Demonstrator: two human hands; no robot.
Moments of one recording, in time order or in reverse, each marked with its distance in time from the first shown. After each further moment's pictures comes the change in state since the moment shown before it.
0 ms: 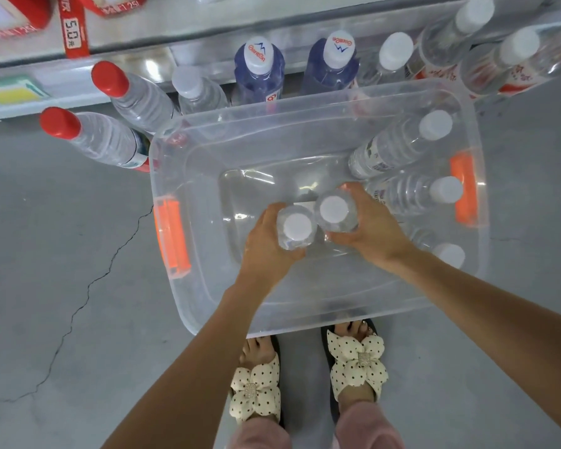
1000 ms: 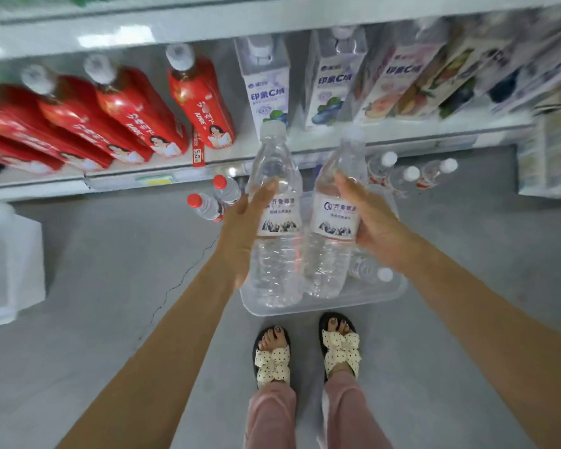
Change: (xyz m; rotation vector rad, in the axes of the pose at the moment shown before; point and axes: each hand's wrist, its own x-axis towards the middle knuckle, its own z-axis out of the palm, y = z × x) left_hand -0.148 0.223 -0.188 -0.739 0.026 -0.094; right_hand -0.109 -0.272 -0.129 0.690 -0.101 0.227
